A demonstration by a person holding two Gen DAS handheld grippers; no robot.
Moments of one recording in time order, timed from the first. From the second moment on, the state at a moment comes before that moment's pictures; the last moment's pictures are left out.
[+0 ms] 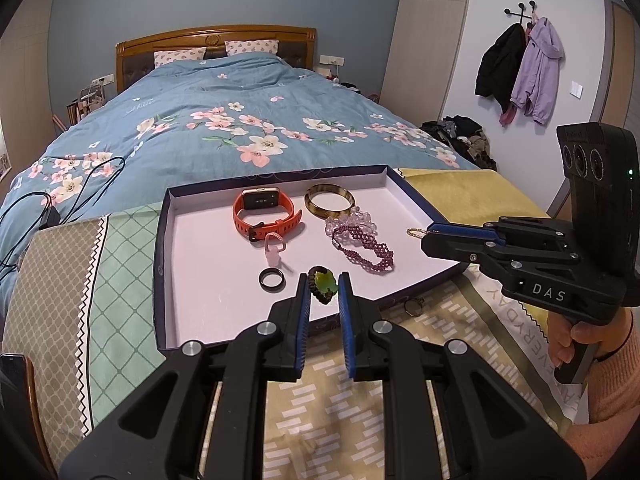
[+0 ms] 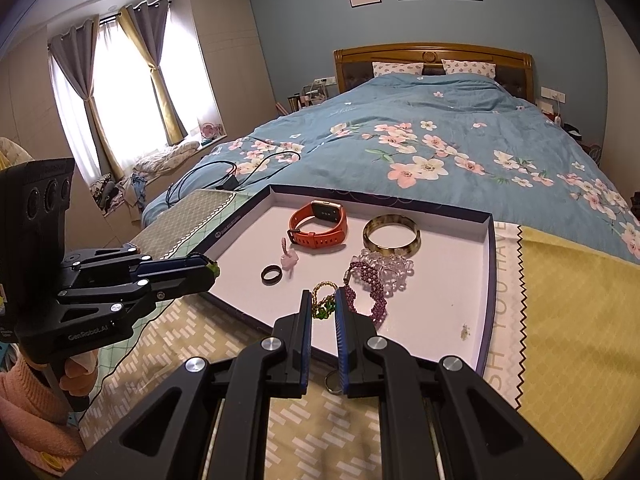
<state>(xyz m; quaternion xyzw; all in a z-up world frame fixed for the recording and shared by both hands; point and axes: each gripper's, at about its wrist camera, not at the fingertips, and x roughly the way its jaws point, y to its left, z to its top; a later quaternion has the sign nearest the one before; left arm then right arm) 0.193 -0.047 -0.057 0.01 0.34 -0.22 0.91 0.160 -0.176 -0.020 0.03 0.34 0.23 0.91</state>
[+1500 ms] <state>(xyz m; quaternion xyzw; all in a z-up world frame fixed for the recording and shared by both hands) 0.229 -0.052 -0.076 0.02 0.37 -0.21 0.91 0.194 -0.172 -0.040 0.01 0.36 0.22 0.90</state>
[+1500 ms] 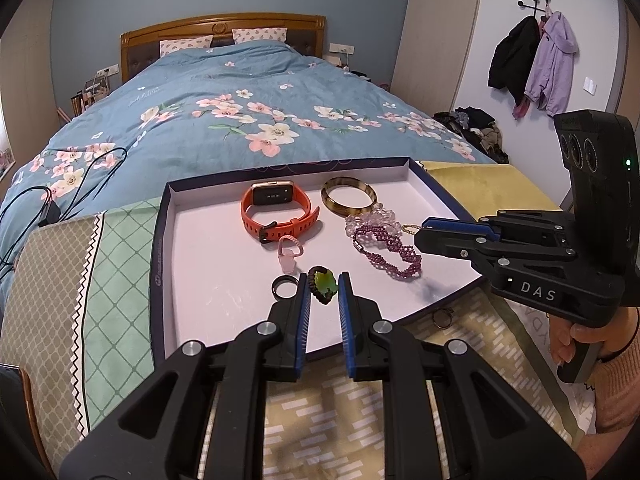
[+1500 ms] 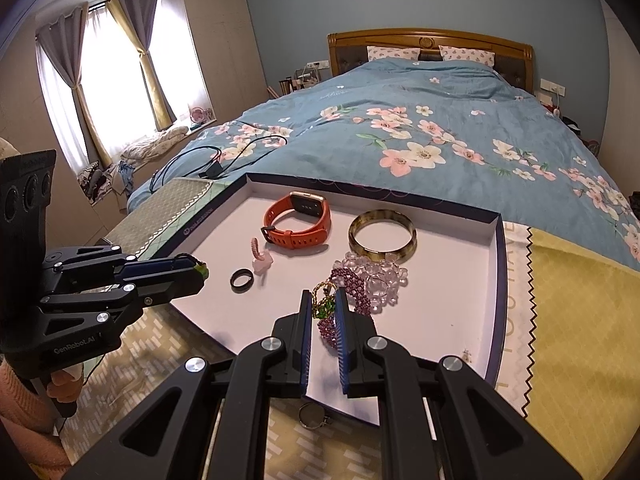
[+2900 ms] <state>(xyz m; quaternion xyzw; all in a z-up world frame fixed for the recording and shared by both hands) 0.258 -0.063 -0.102 0.02 0.41 -0.20 0.89 0.217 -0.165 -0.059 0.00 0.40 0.20 0.89</state>
